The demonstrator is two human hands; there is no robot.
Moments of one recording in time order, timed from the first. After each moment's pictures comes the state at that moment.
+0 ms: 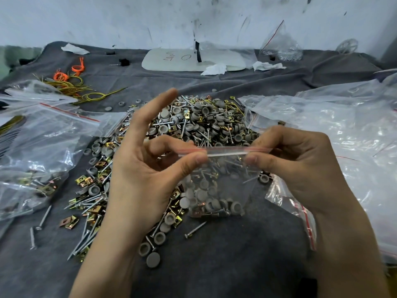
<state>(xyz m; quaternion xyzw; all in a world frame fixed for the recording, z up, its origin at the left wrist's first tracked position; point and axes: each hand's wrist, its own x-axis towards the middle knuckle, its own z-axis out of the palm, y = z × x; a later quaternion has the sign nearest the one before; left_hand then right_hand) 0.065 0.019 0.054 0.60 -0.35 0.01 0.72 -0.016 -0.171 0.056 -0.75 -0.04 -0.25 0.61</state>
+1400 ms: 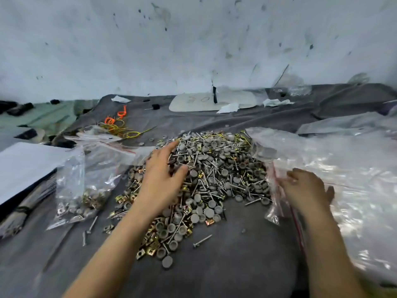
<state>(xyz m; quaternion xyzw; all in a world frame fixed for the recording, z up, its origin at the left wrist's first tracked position) 0.089 0.024 0.059 0.88 -0.24 0.09 0.41 -0.004 -0.237 0.006 -0.86 0.42 -0.13 0.26</state>
